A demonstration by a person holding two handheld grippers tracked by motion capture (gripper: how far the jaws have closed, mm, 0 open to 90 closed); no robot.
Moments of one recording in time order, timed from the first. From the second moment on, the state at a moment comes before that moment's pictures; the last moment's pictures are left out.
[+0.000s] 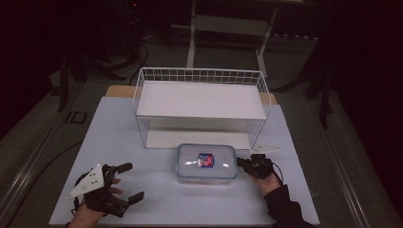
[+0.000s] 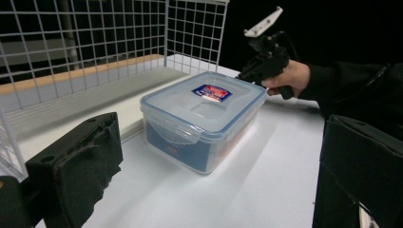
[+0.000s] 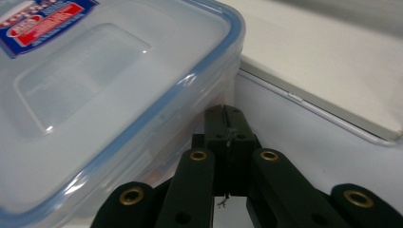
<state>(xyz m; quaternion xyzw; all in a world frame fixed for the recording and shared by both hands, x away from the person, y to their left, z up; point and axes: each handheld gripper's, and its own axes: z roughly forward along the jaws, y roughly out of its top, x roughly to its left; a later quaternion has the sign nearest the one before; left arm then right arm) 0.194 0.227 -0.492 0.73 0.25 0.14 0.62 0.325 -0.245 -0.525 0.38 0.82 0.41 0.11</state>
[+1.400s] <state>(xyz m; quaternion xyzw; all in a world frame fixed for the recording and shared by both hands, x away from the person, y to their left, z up) 0.203 0.217 -0.494 0.75 0.31 0.14 0.56 0.301 -0.246 -0.492 0.35 0.80 0.46 0.13</state>
